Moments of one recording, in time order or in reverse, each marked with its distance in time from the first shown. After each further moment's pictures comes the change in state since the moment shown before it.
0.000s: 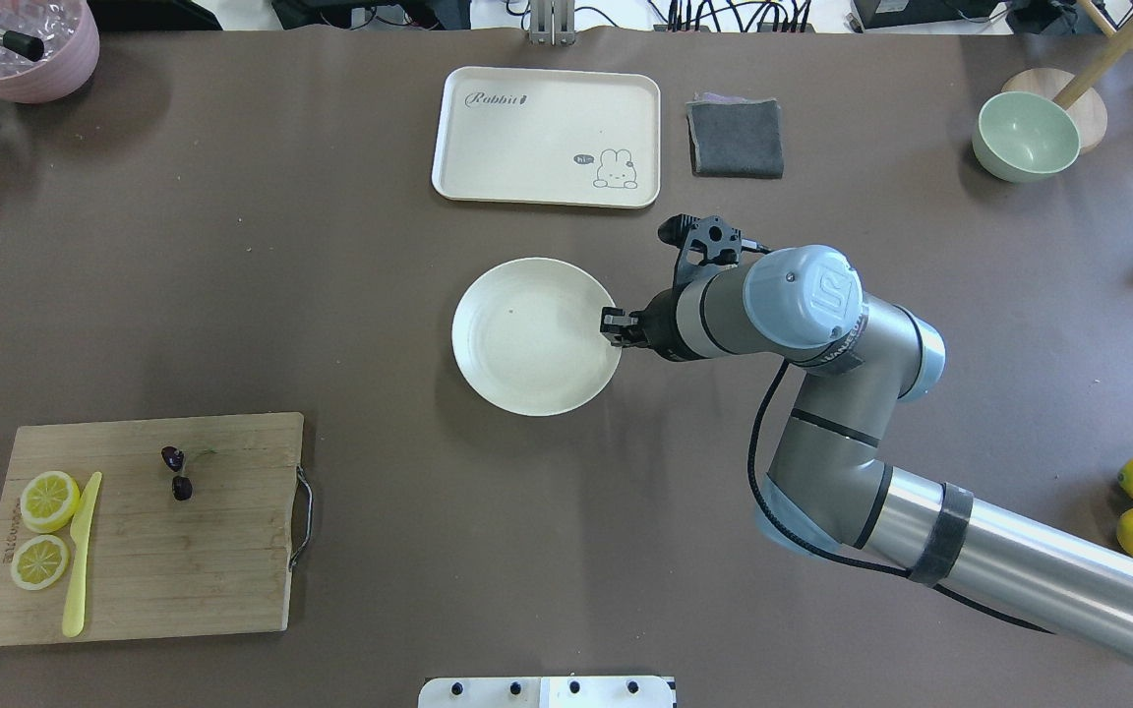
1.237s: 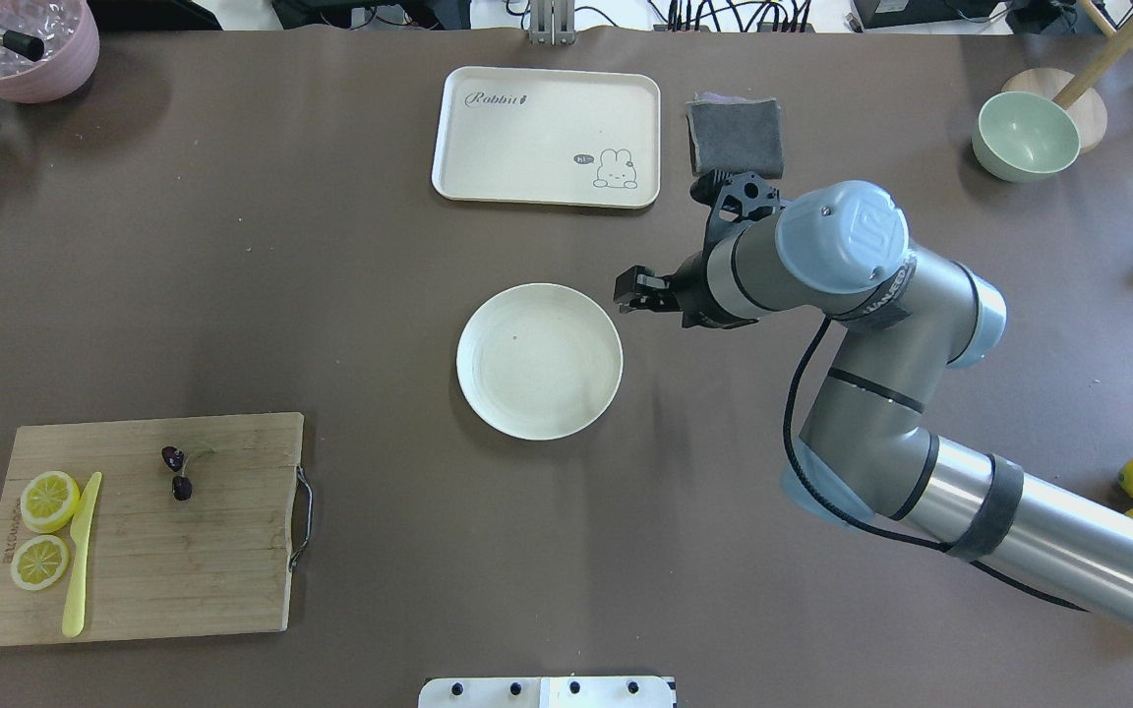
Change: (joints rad) left arm 0.100 -0.027 -0.018 -0.112 0.022 -0.204; right arm 0.113 -0.024 0.139 -0.219 0.107 -0.032
